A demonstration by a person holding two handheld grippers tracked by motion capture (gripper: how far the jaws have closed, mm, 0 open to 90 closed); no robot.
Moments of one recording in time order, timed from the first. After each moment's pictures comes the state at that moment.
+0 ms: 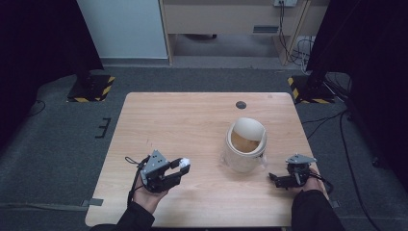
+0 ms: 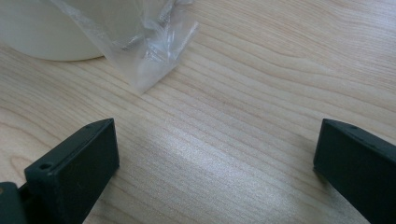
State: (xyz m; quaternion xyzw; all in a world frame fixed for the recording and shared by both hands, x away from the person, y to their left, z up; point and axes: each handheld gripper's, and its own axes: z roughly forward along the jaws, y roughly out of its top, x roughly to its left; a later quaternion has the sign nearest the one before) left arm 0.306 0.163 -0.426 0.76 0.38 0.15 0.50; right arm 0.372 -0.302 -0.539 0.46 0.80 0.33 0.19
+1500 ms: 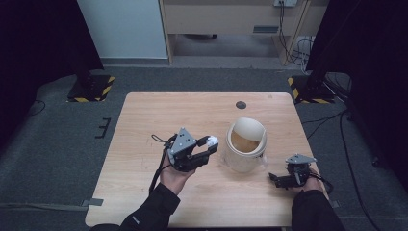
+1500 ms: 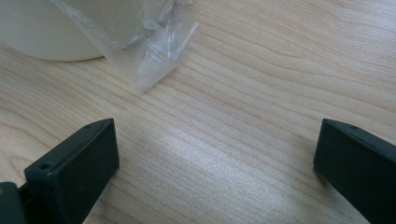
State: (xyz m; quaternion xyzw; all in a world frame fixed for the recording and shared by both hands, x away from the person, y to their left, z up) left arm 0.343 0.091 -0.380 0.75 0.31 0.17 0.56; right arm 0.372 -0.302 -0.539 0.46 0.80 0.33 0.19
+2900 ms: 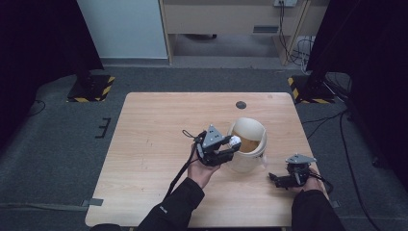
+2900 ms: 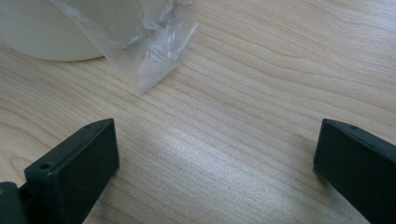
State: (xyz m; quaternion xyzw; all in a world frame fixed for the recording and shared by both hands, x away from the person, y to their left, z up) left arm 0.374 0.026 -0.408 0.76 0.31 0.15 0.55; right arm 0.372 -0.302 -0.539 0.46 0.80 0.33 0.18
